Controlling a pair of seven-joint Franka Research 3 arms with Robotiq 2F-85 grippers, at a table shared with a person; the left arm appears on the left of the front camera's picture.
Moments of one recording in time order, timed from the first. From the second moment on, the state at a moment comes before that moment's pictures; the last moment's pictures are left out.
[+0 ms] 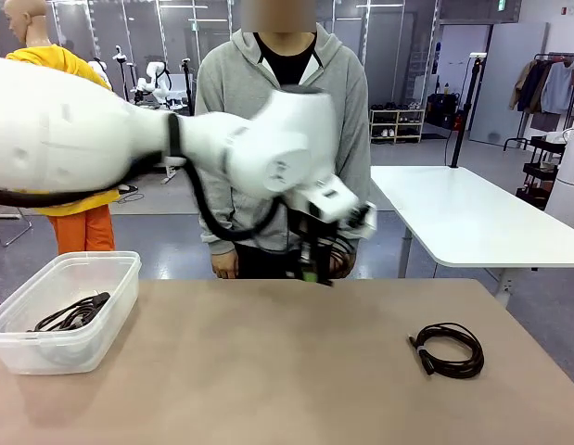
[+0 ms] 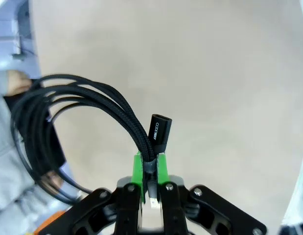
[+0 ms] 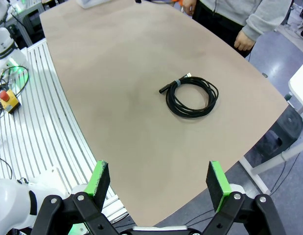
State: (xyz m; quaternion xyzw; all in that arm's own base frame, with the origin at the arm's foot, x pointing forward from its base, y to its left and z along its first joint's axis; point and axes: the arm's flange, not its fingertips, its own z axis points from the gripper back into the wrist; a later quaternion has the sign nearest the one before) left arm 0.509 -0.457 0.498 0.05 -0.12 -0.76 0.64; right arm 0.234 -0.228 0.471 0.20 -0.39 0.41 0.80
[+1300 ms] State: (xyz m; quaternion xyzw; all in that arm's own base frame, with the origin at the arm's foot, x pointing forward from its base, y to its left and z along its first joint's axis) left arm 0.429 -0.171 0.527 0.04 -0.16 -0.70 0.69; right arm 0.234 -0.228 0.471 0.20 -0.39 0.41 0.80
